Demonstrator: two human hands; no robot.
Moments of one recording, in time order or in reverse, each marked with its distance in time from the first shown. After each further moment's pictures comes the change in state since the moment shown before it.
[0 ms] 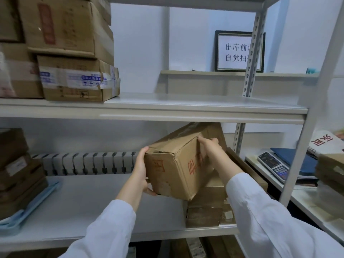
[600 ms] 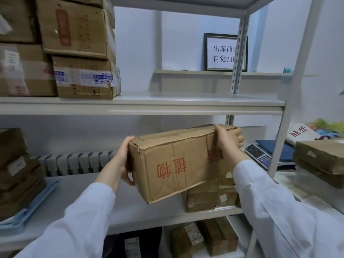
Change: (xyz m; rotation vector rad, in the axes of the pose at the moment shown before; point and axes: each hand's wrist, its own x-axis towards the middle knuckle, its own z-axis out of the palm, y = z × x) left_hand -0.034 0.035 -0.070 0.328 -0.084 0.033; right_hand -0.056 0.001 -0.023 0.031 0.507 0.023
